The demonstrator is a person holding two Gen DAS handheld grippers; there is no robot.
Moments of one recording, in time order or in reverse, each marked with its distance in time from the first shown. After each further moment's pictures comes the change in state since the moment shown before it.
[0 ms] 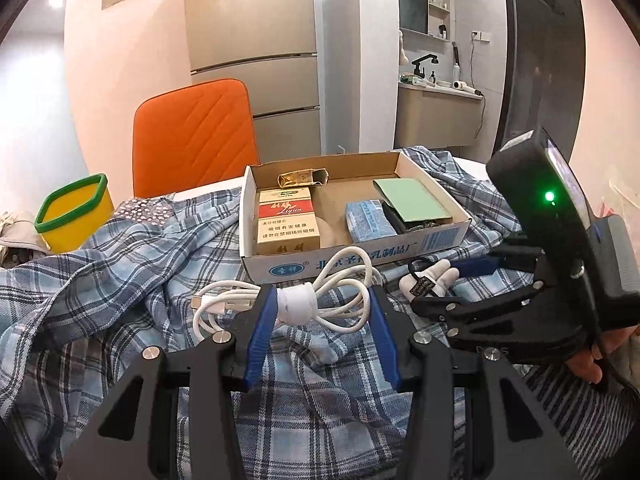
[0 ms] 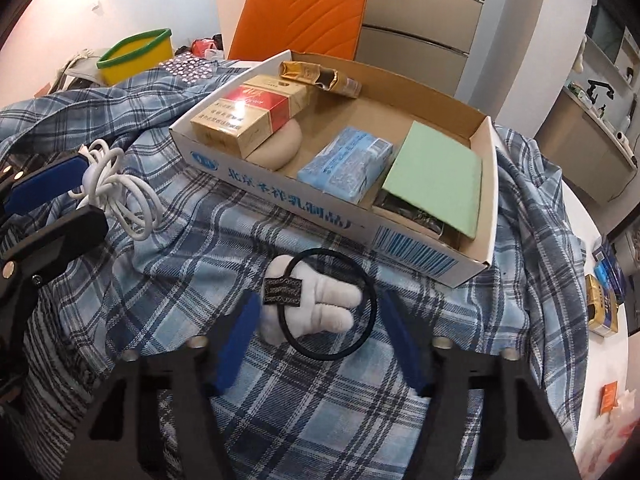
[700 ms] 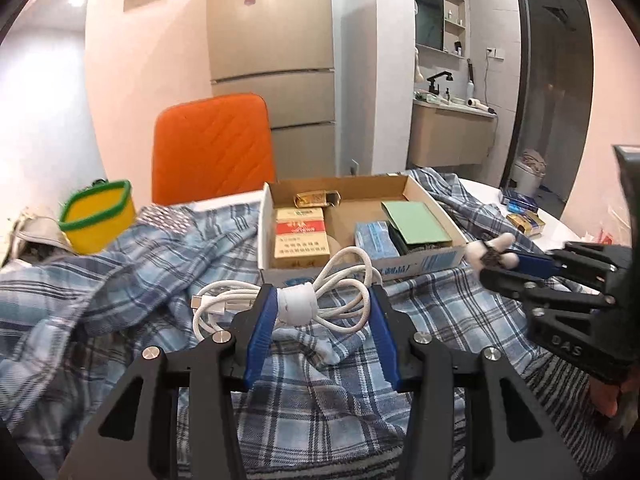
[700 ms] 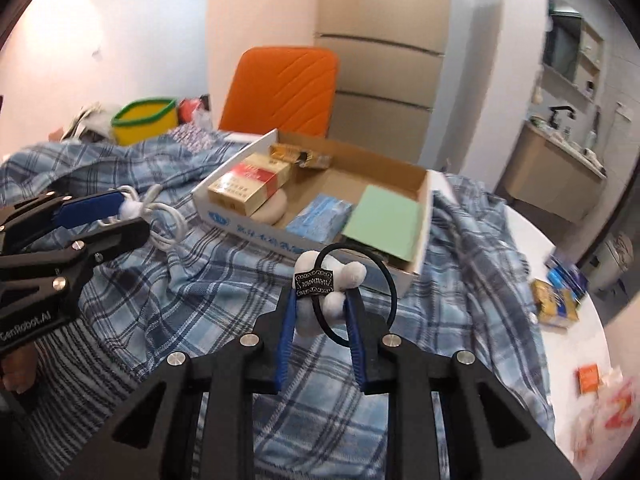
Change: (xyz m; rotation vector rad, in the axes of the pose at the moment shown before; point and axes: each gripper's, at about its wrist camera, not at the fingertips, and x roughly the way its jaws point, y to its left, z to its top) left arm -0.032 -0.002 0.008 -0.047 -0.050 0.048; right arm -0.089 -0.003 -0.034 0.086 -0.289 -0.102
